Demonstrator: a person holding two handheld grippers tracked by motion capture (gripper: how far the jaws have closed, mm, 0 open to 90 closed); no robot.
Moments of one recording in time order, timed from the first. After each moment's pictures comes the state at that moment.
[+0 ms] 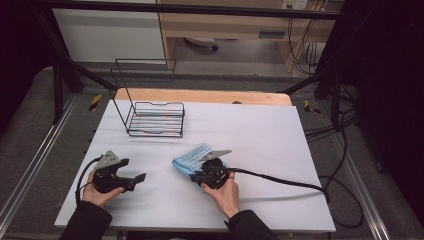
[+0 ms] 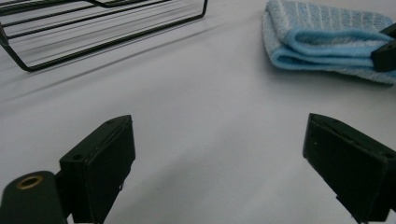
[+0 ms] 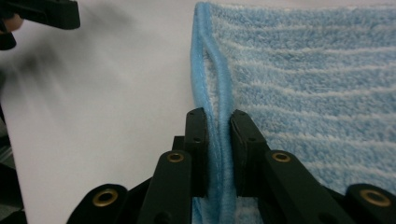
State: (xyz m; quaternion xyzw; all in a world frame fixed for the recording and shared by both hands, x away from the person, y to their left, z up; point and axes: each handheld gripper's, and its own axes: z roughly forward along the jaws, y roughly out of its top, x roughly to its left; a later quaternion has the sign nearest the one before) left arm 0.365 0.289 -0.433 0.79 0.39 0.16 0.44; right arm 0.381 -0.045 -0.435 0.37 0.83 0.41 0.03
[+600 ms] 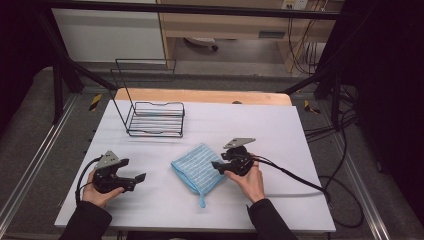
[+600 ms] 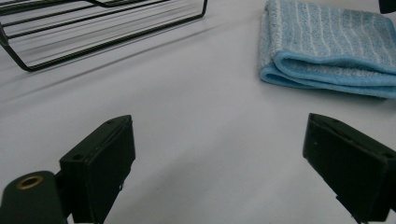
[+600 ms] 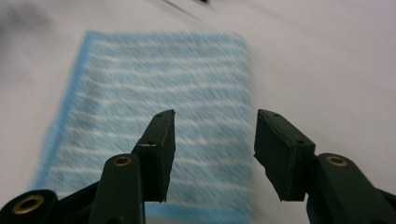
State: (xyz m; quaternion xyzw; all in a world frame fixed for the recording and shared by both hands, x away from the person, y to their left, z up) left arm 0.366 0.289 -0.433 0.80 0.39 0.16 0.43; right arm 0.414 -0.122 -0.420 0.38 0.83 0.39 0.11
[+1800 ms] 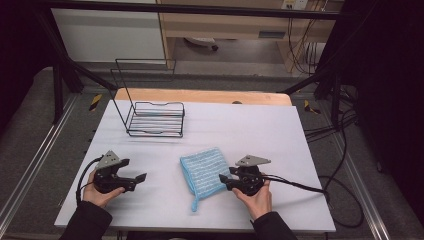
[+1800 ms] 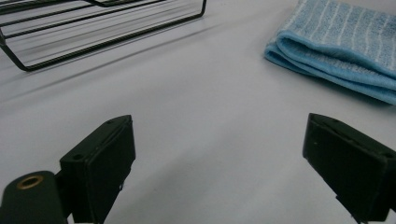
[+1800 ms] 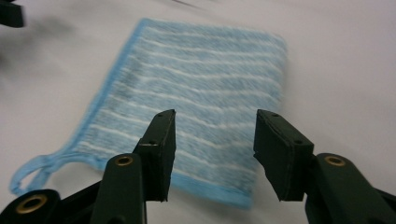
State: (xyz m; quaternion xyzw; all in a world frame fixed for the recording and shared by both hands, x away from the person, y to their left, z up) left arm 0.365 0.287 -0.433 0.79 0.39 0.16 0.43; right arm 0.354 -0.133 -0.422 0.40 0.80 0.43 0.12
